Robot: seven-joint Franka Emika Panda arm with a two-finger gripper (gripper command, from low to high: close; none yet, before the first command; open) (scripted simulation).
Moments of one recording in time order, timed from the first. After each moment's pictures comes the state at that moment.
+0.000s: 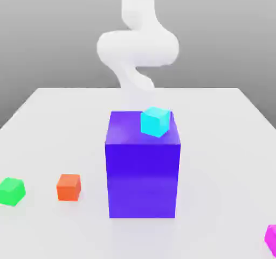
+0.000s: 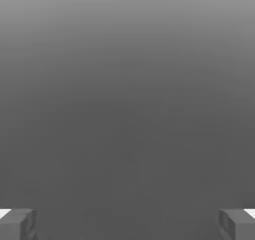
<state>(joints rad) 0.06 -0.71 -0.02 -2.29 0.02 2.32 0.71</state>
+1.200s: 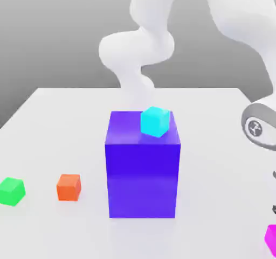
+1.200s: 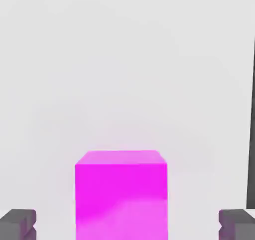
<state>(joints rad) 0.55 0.57 0.04 -2.14 -0.05 2.72 -0.21</state>
